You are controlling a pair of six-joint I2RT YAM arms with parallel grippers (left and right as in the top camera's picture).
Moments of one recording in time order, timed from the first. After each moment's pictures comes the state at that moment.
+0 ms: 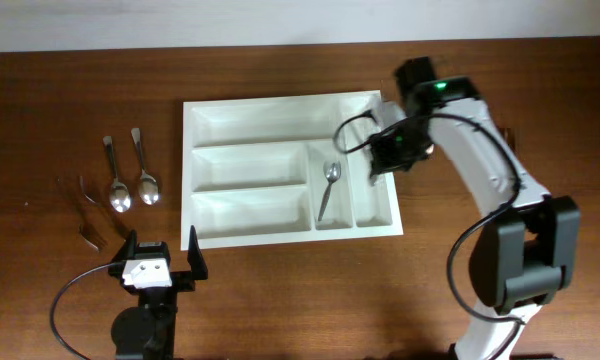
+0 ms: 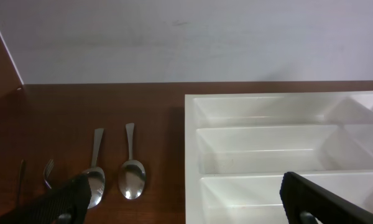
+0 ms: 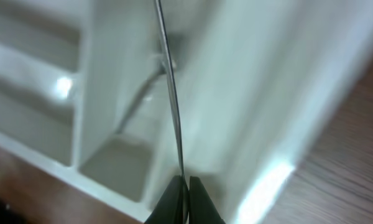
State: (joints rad) left arm -0.03 0.01 0.04 -0.13 -0.08 0.01; right arm 0.22 1.97 1.67 -1.17 -0.32 -0.11
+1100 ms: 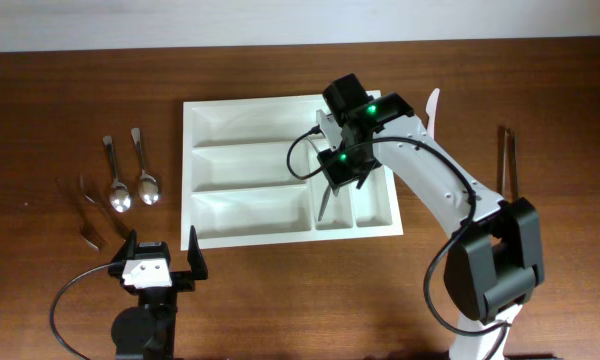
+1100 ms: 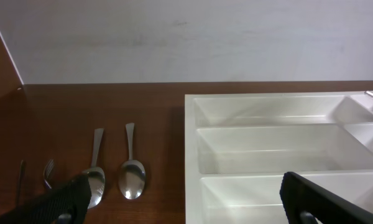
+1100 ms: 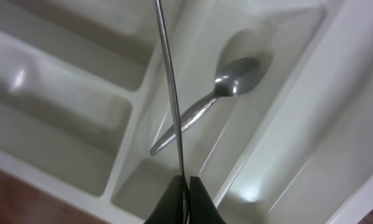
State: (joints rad) left arm -0.03 0.01 0.04 -0.13 -0.08 0.01; right arm 0.44 1.98 1.67 -1.08 -0.16 0.01
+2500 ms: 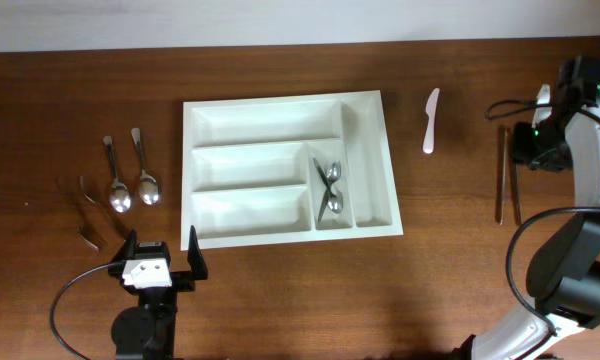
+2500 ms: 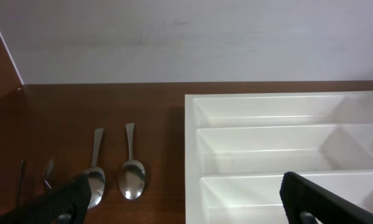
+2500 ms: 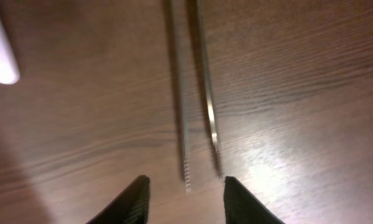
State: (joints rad) left arm -0.03 0.01 0.04 -0.13 -0.08 0.01; right arm -0.36 1.92 1.67 -1.13 0.07 -0.07
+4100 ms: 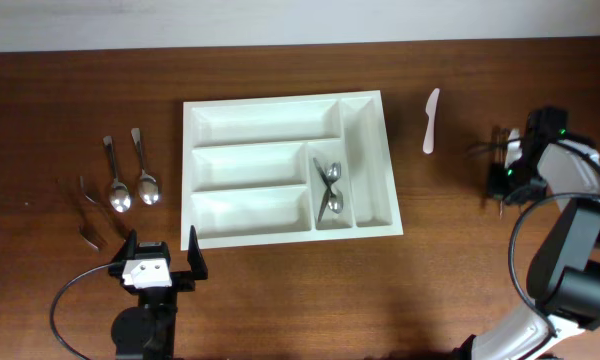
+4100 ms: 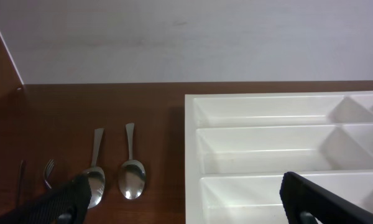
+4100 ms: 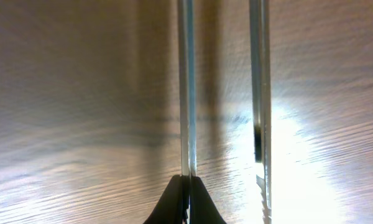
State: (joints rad) left arm -0.03 0.01 0.04 -0.13 -0.08 0.01; right arm -0.36 1.91 1.33 -0.86 0.04 -0.11
